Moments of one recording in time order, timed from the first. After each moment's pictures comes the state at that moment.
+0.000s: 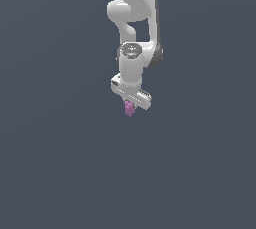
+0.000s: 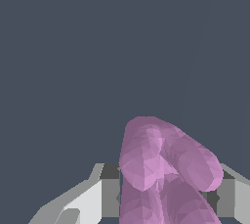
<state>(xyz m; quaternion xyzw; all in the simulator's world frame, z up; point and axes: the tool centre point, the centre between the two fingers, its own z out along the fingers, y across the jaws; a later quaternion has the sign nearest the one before) -0.089 0.012 0.096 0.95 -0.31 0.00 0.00</state>
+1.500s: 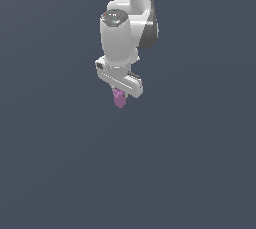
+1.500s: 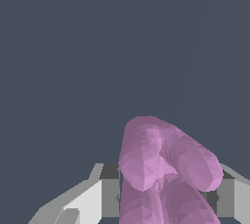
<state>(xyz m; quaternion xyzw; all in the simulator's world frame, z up) -0.074 -0.034 0.195 0.95 -0.31 0.00 0.00</state>
